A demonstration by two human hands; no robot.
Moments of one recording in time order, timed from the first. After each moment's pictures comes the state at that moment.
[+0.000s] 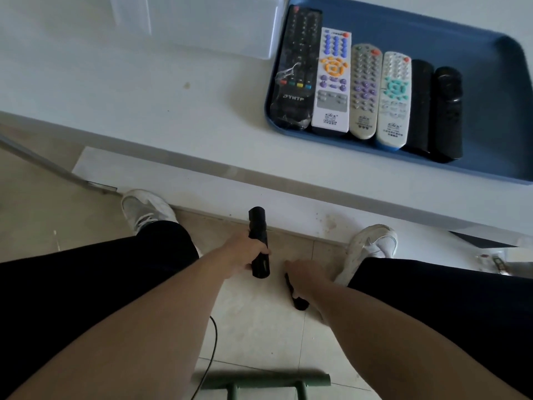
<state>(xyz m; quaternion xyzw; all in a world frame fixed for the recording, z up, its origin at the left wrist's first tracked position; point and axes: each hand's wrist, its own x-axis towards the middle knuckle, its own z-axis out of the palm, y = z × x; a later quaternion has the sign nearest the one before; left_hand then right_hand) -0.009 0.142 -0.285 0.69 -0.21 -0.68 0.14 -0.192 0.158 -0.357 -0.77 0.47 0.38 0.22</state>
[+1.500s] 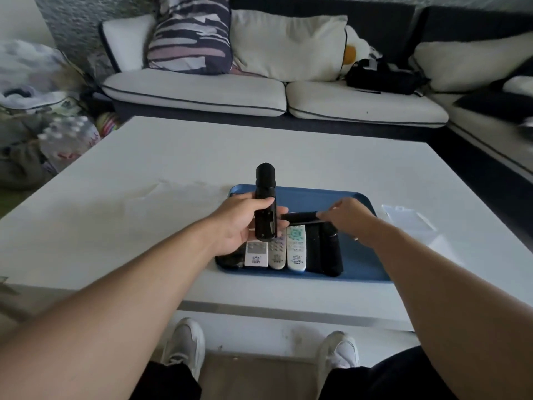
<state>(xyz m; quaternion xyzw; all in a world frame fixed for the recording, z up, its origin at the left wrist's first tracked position) -0.057 -0.005 0.025 0.48 -0.39 -0.68 0.39 -0.298 -0.058 -0.004 -0.58 0.73 -0.15 0.32</state>
